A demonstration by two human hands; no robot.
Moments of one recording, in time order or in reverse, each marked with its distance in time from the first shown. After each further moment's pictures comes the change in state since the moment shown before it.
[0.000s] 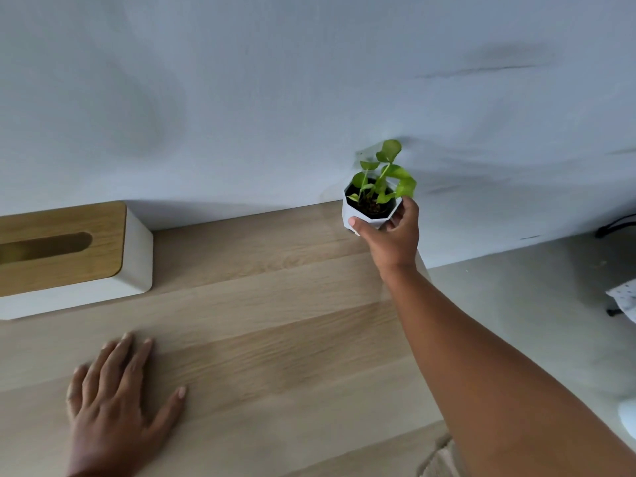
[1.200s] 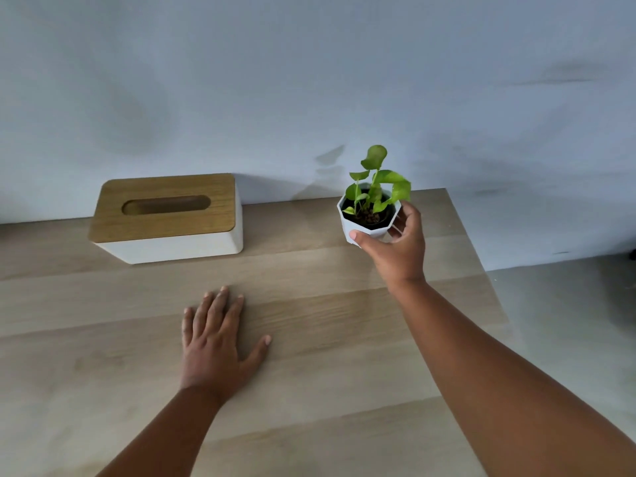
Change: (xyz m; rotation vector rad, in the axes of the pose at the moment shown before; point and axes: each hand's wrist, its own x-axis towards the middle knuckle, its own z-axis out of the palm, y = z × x) left_hand -0.010 -0.016 -0.009 -0.105 -0.058 0.065; right_hand -0.131 -0.049 0.071 -0.021 -0.118 -0.125
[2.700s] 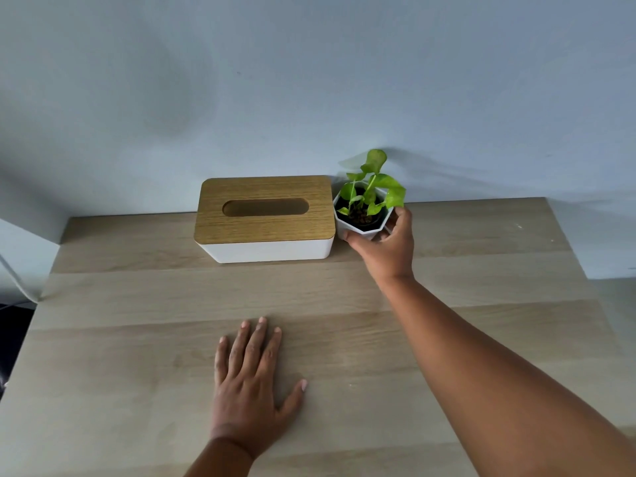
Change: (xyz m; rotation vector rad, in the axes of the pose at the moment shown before) left_hand -0.047 -0.094 -0.010 0.056 0.082 0.077; right_hand -0.033 -0.005 0.181 0.026 -0.085 0.083
